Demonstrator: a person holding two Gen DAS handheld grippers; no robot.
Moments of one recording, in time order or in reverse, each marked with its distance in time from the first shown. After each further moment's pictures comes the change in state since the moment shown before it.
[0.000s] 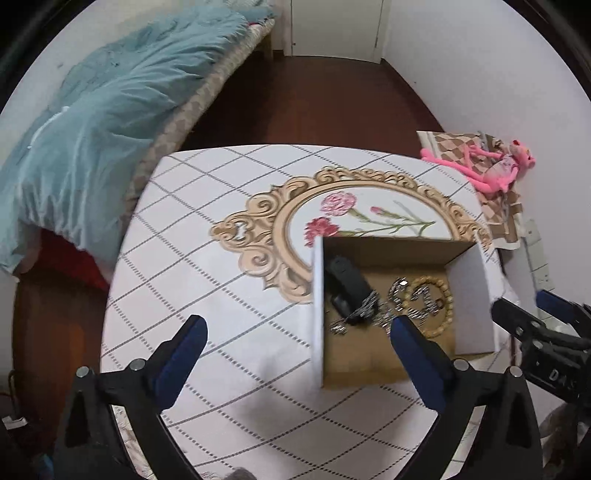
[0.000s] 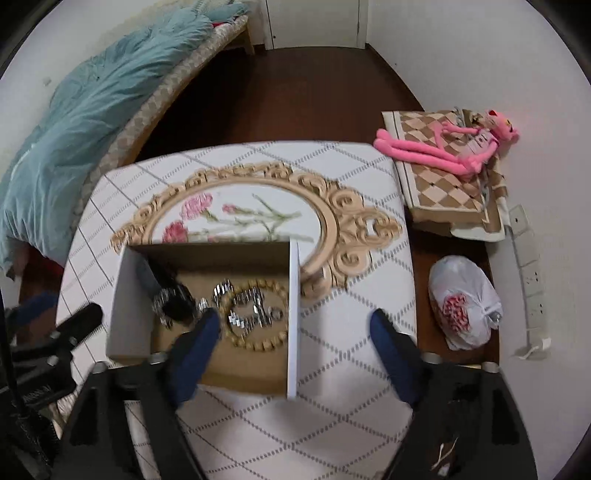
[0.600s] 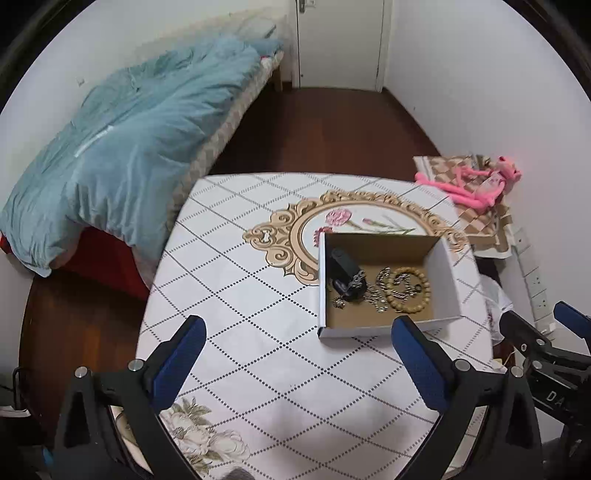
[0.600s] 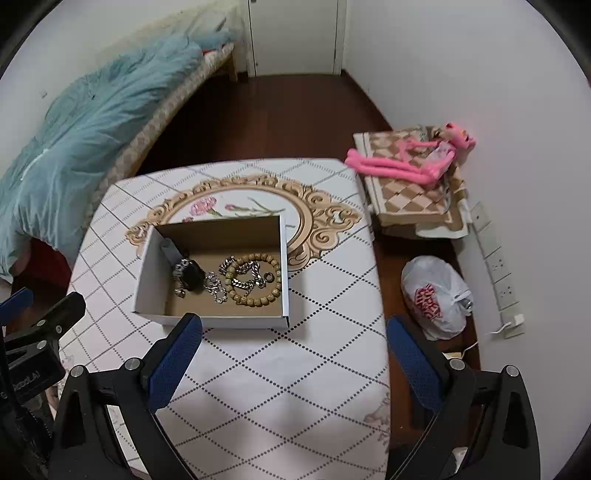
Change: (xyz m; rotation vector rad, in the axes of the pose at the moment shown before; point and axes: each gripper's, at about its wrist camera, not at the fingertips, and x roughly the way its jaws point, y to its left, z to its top) left arm -0.099 0.005 -0.041 -0.009 -0.137 0.005; right arm -0.101 0.011 -0.060 0.022 -0.150 -0.080
